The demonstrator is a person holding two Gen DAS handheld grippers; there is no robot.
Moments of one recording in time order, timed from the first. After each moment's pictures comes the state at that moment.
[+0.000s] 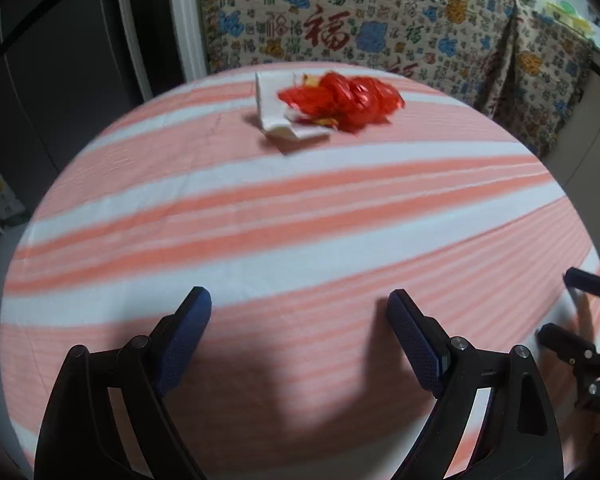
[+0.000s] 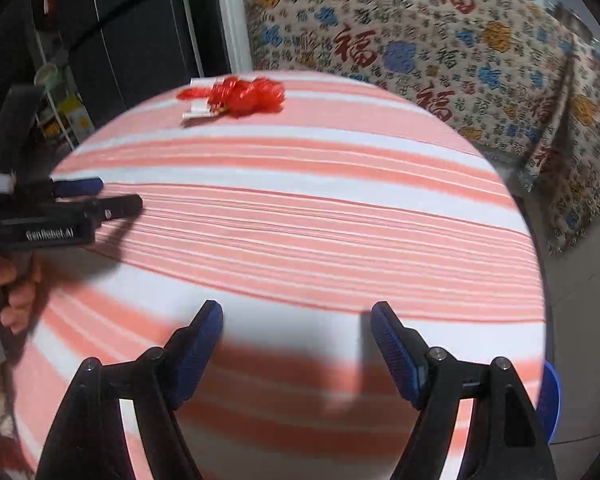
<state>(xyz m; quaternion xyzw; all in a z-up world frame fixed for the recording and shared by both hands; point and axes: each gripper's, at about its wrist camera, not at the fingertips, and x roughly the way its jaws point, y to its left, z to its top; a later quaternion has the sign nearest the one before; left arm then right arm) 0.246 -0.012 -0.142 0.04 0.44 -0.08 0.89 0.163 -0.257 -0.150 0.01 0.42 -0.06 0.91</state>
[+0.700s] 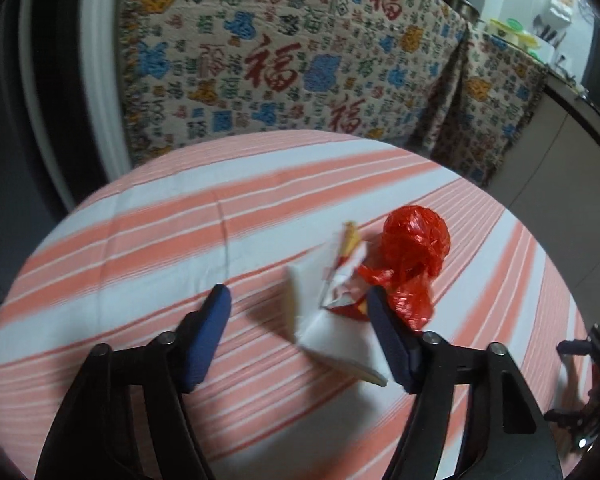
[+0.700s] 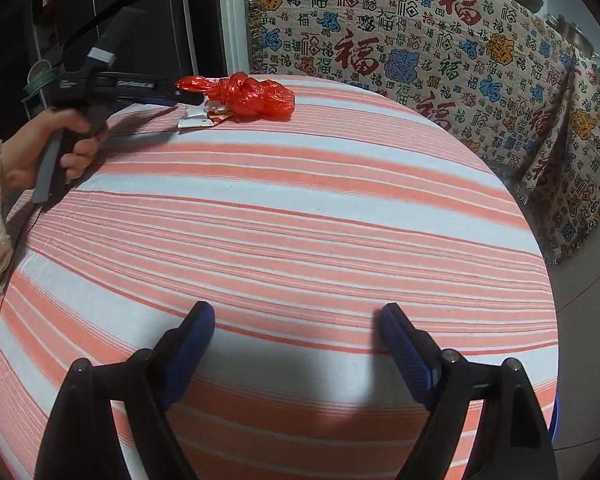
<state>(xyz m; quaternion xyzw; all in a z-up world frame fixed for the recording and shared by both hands) 0.418 0.006 -0.132 0.01 0.42 -0.26 0.87 0.175 -0.241 -0.159 0.00 0.40 -0.08 0.91</state>
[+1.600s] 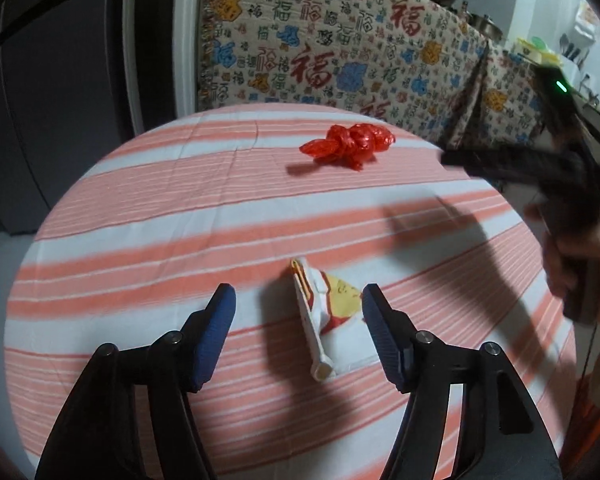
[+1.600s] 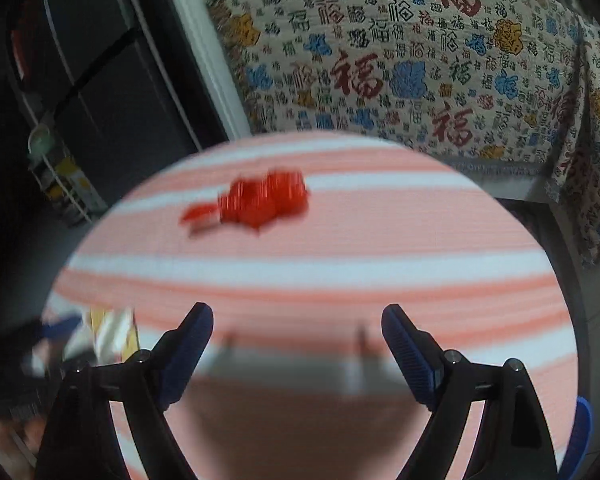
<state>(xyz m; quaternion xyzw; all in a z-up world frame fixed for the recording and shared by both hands) 0.244 0.052 -0.111 -0.02 0.40 -0.15 0.90 0.282 -0.268 -0.104 0.11 0.37 -0.04 0.92</state>
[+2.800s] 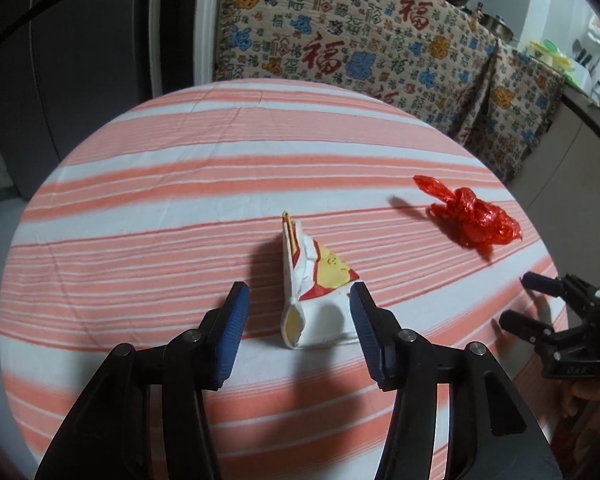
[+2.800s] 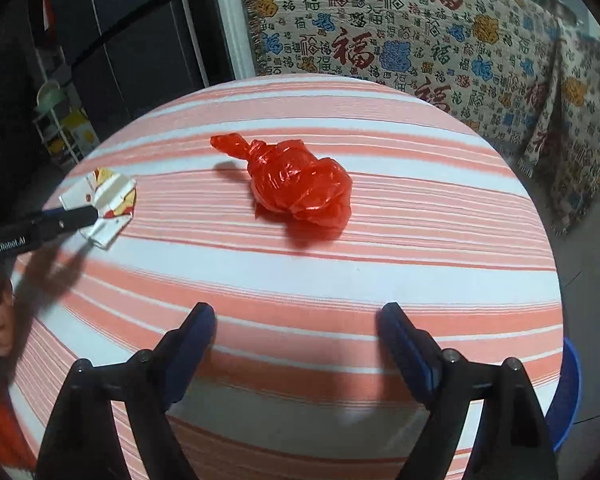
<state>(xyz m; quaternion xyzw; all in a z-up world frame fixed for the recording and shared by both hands) 0.183 0.041 -0.127 -0.03 0.42 -0.12 0.90 0.120 -0.244 -0.161 0.03 0.40 -0.05 0.91</state>
